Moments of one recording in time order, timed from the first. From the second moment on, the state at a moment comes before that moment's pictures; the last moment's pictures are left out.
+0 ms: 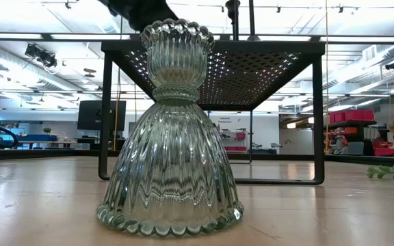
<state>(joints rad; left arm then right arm) -0.05 1.34 0.98 -0.14 -0.13 -0.11 0.85 1.51 0.70 1.17 1.39 -0.48</state>
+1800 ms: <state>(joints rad) -0.44 1.06 0.98 -0.29 -0.15 -0.35 0.85 1.52 0.70 1.14 1.47 -0.47</state>
